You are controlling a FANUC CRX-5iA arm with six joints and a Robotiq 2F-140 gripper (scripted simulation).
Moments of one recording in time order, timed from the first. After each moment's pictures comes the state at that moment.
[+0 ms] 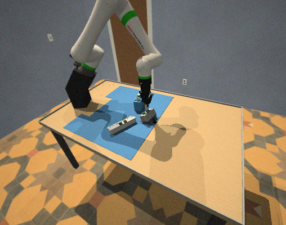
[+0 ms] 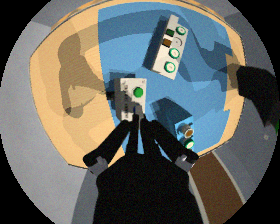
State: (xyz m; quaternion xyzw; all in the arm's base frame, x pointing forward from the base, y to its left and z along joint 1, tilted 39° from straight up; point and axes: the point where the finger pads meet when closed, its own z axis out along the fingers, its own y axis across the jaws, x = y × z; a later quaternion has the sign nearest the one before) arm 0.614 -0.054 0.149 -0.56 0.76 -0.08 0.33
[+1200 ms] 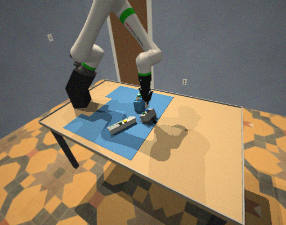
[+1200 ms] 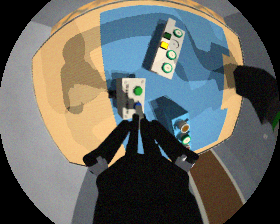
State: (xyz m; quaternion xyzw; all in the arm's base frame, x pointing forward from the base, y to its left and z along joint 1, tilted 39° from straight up) arm 0.600 -0.060 0.168 -0.56 0.76 -0.08 0.33
